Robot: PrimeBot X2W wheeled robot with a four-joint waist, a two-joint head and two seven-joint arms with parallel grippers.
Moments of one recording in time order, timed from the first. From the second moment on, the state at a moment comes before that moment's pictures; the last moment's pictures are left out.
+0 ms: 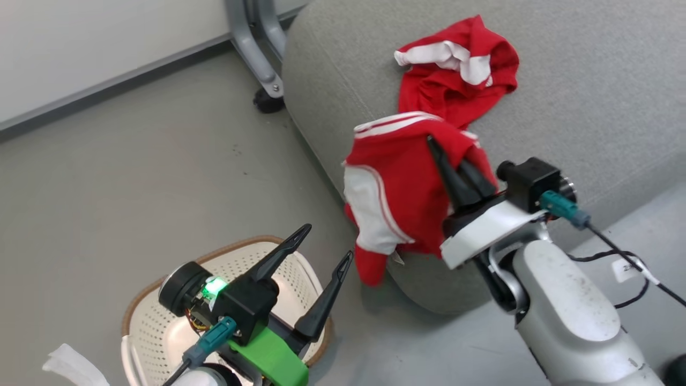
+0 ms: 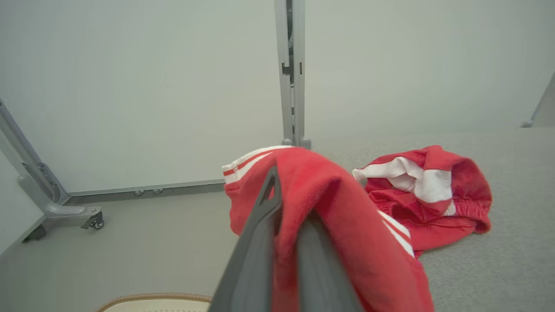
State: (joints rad) left arm -0.23 0.42 -0.72 -0.22 -0.41 0.04 0.03; right arm -0.48 -0.14 0.41 0.33 0.35 0.13 -0.21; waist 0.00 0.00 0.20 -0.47
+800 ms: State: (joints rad) left arm -0.45 0.46 -0.72 -0.38 -0.33 -0.03 0.10; right arm -0.91 -0.29 -0.13 0.31 0.29 0.13 -0.13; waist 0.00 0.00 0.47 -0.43
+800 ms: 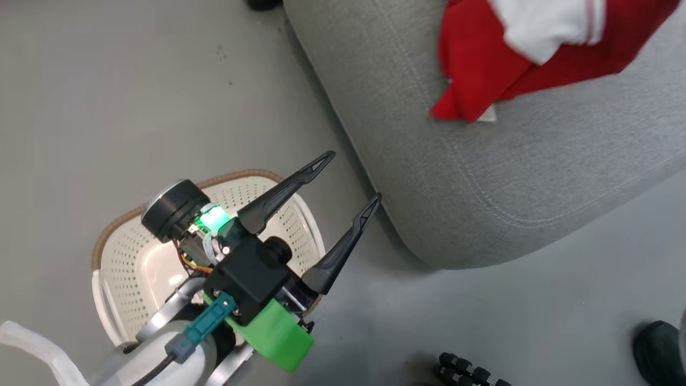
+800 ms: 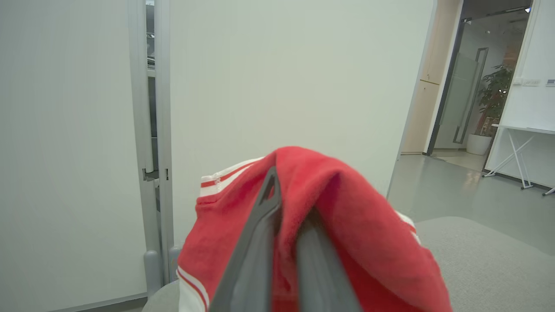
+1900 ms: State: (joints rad) left arm -0.51 0.45 -0.70 -0.28 -0.32 -0.01 -0.02; right arm -0.79 -0.26 -0.31 0.68 0.22 0.13 -0.26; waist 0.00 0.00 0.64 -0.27
